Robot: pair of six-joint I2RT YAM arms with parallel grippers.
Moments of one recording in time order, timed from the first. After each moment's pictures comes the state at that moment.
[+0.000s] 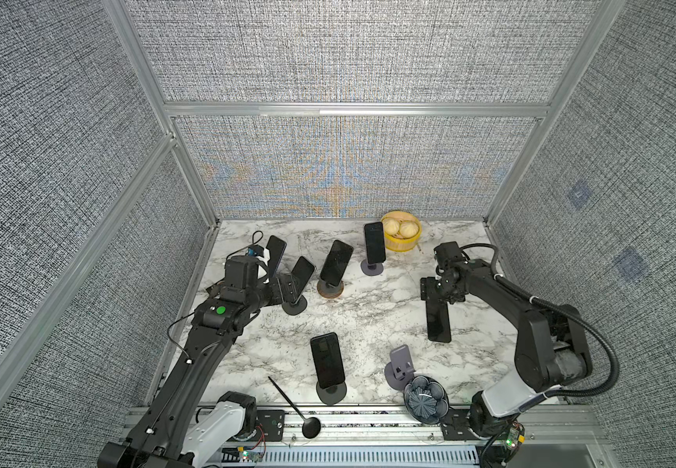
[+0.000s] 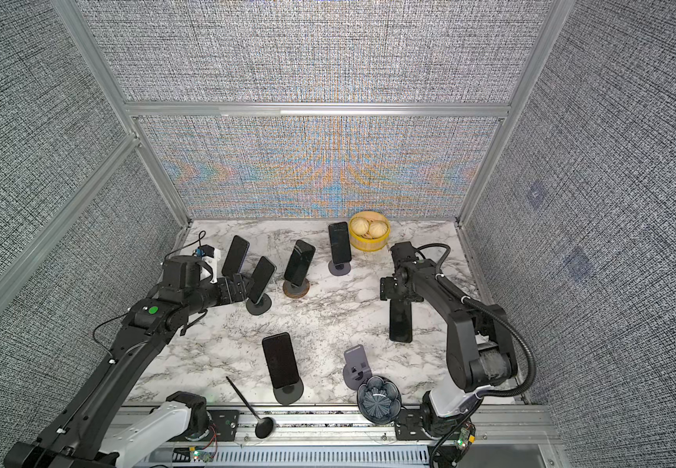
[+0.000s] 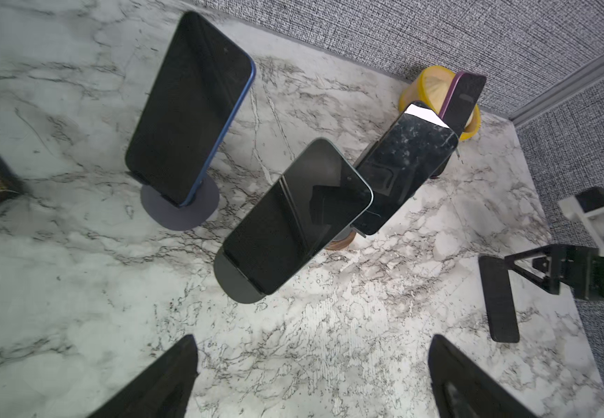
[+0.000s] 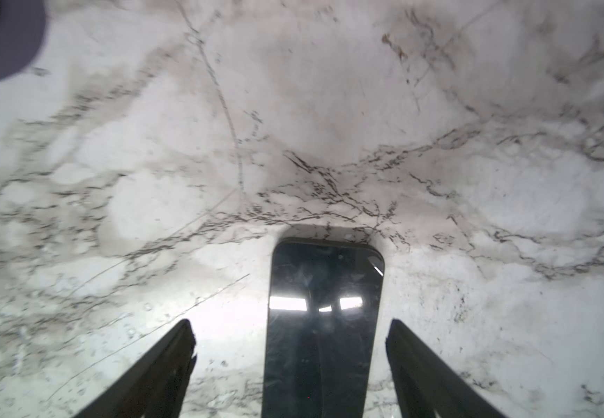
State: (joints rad) left arm -0.27 0.98 0.95 -0.67 0.14 -0.39; right arm 0.23 1.58 1.12 -0.73 0.08 0.23
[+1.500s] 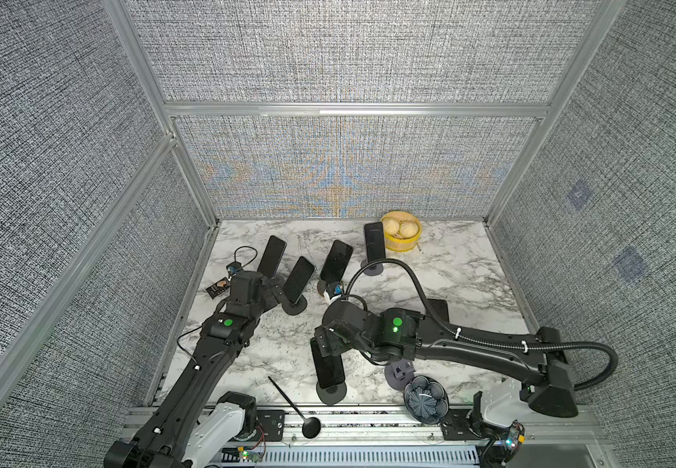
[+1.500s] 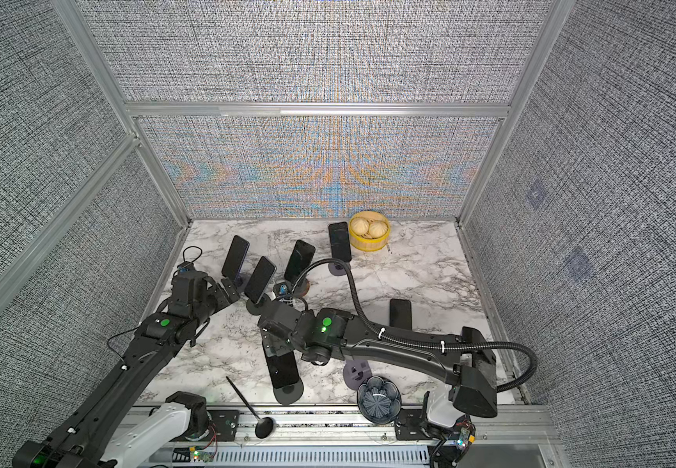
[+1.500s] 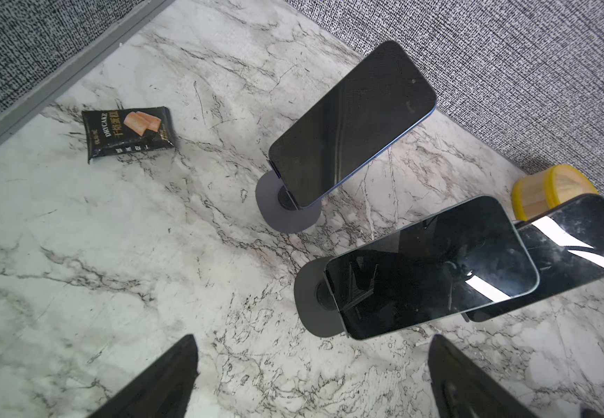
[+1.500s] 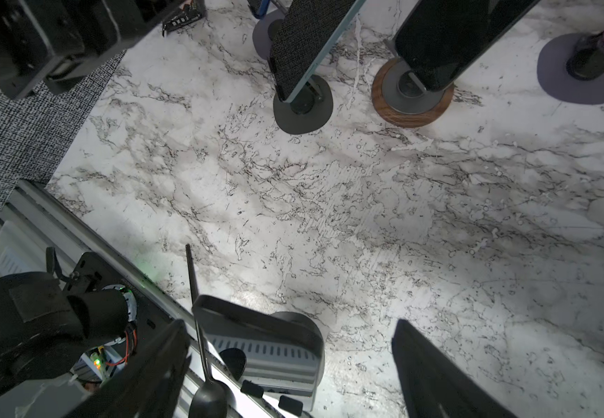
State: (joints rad) left arm -0.27 0.94 0.74 -0.51 -0.19 -0.65; right arm 1.27 1.58 1.42 -0.76 0.33 0.74
